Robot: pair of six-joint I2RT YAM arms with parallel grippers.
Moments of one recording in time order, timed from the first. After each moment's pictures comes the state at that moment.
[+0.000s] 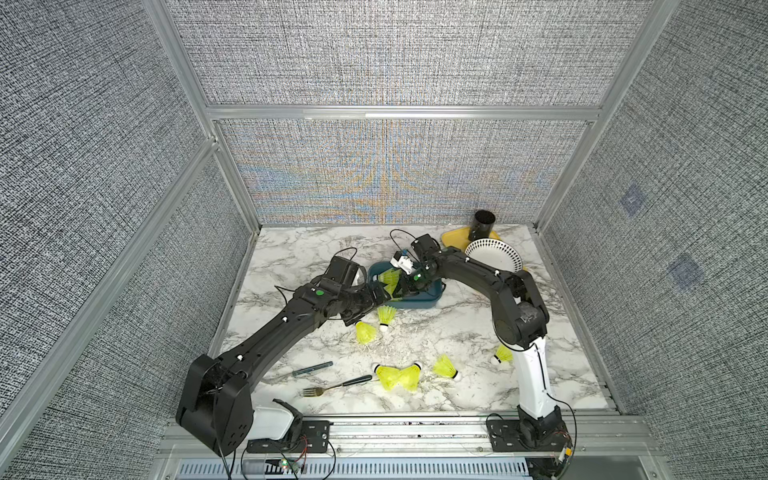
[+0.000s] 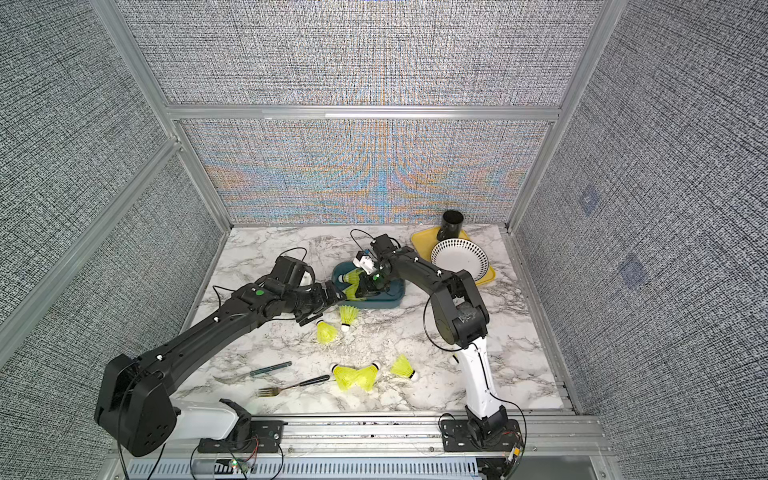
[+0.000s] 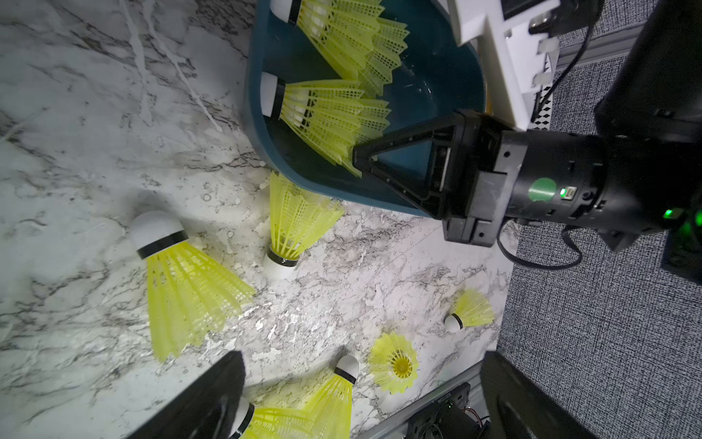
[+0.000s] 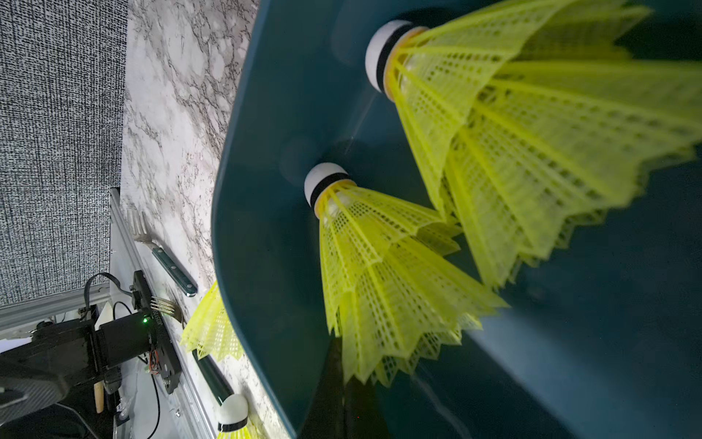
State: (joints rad) left arm -0.55 1.37 1.02 -0.56 0.34 -0.91; right arm 0.52 2.21 1.72 -0.70 -0.63 0.16
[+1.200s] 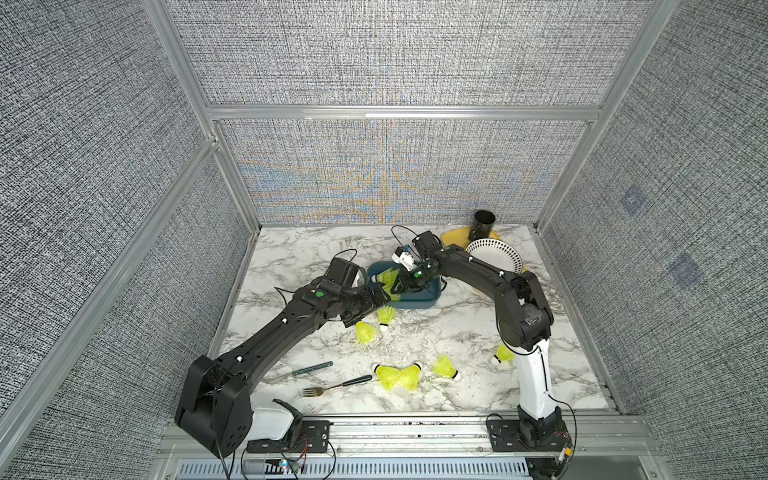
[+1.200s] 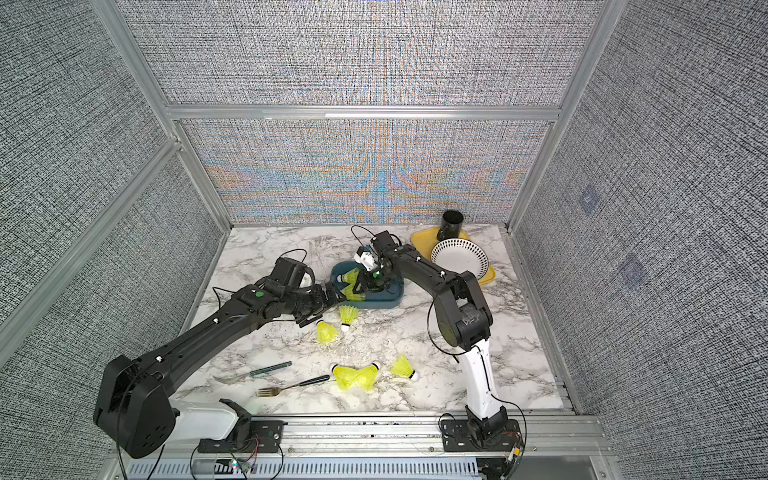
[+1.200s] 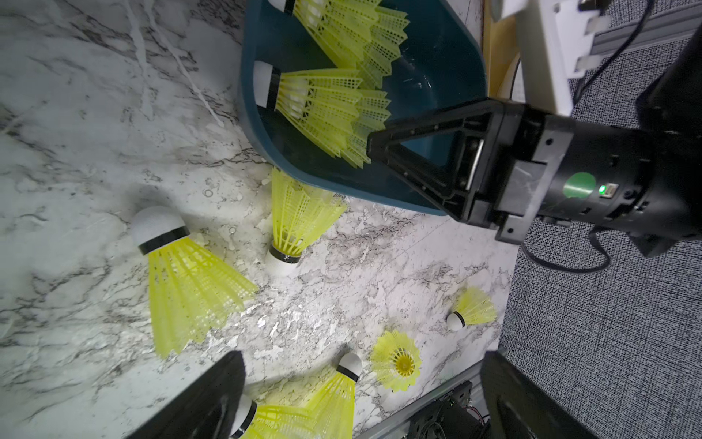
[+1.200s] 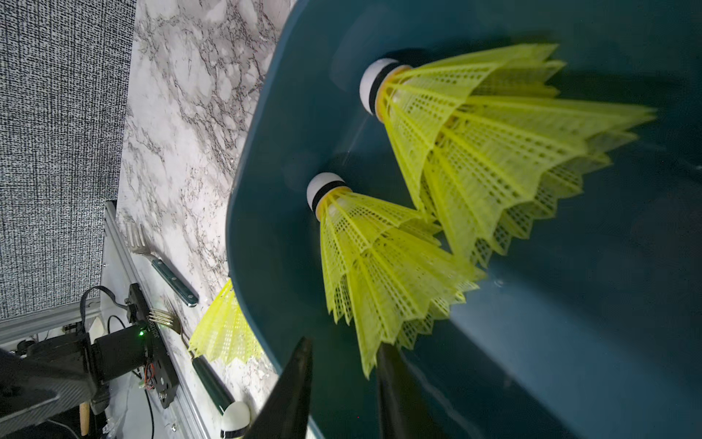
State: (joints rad) left arm -0.55 1.35 1.01 -0.56 0.34 -0.91; right arm 0.52 2.15 1.71 -0.69 -0.58 0.18
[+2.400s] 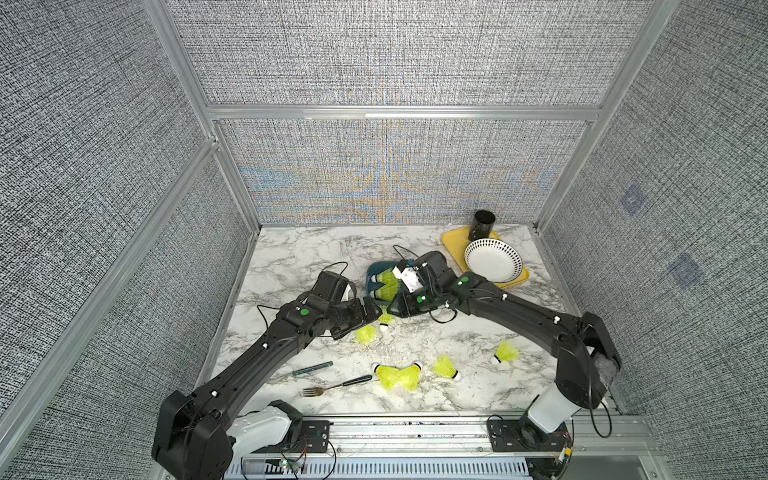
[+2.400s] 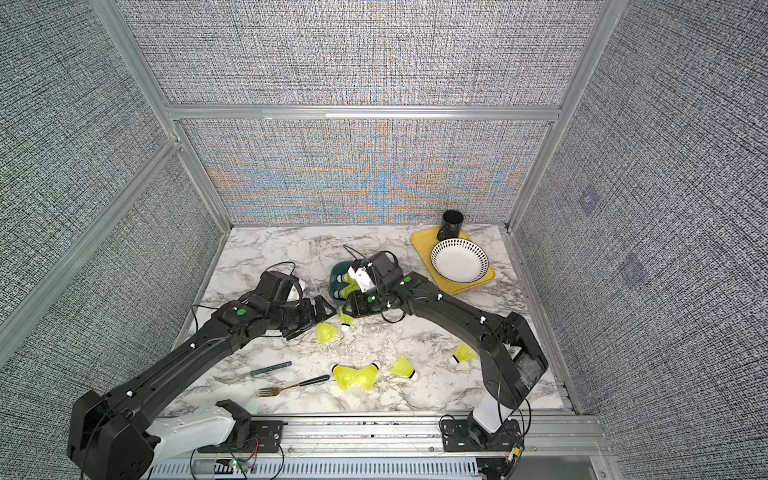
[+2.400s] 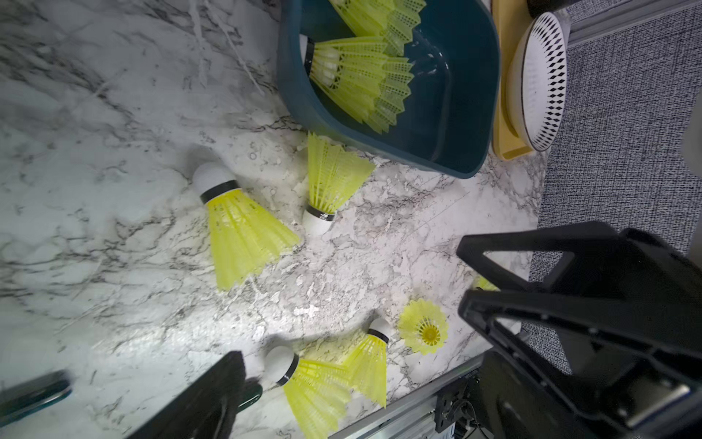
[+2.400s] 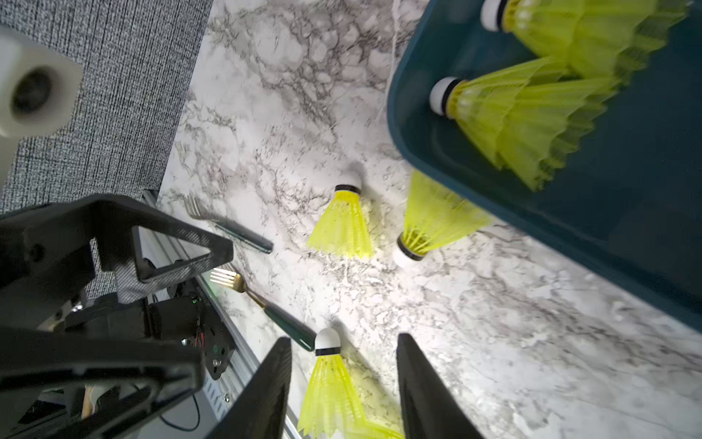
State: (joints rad) left arm -0.55 1.15 0.88 -0.65 0.31 -0.86; right arm 0.78 1.65 1.27 -0.51 -0.37 0.47
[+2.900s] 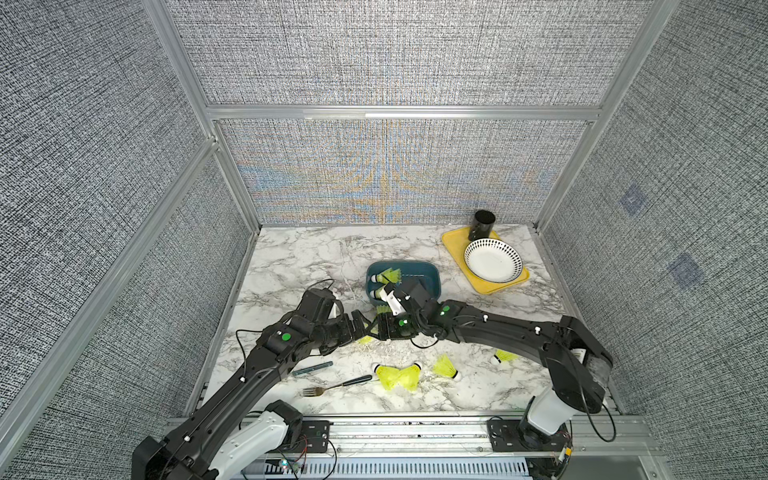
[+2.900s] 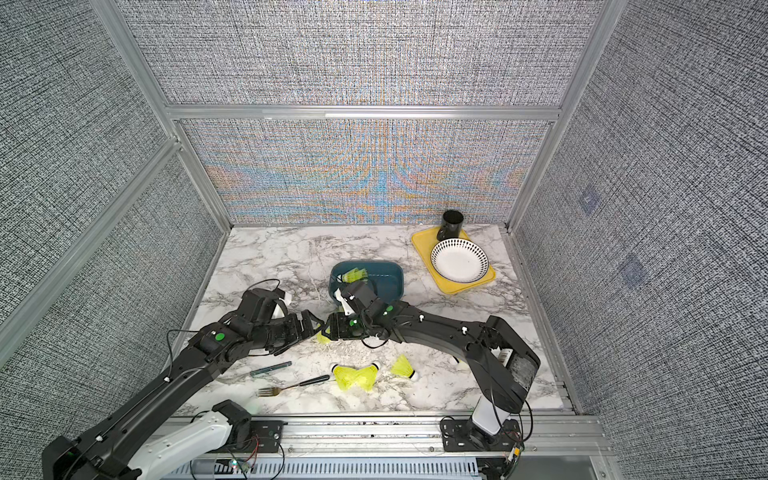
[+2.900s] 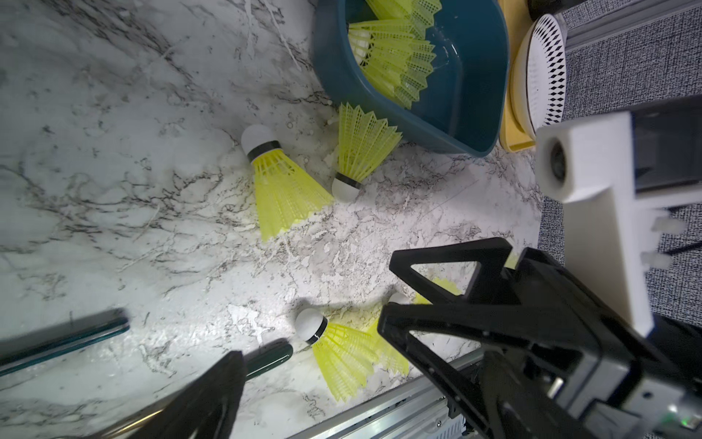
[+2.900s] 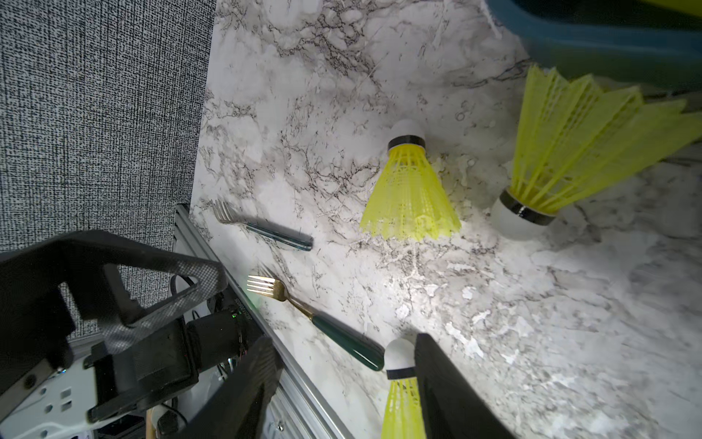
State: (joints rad) left arm -0.55 0.92 0.75 -0.70 0.29 -0.87; right arm 0.92 1.67 1.10 -0.21 -0.31 0.82
